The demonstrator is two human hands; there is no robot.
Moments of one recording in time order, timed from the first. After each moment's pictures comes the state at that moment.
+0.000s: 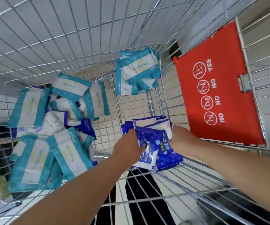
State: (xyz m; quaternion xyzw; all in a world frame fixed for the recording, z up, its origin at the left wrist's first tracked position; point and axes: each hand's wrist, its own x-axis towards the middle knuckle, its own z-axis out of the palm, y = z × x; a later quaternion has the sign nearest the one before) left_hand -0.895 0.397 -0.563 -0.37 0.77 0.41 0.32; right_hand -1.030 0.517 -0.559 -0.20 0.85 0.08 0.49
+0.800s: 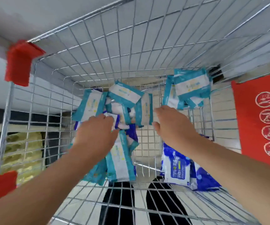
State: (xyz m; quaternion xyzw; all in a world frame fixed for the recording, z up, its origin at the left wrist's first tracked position) left_hand -0.793 0.236 -0.484 -0.38 0.88 0.12 0.27; right_hand -0.963 0.348 -0.497 -0.50 0.81 0.00 0.30
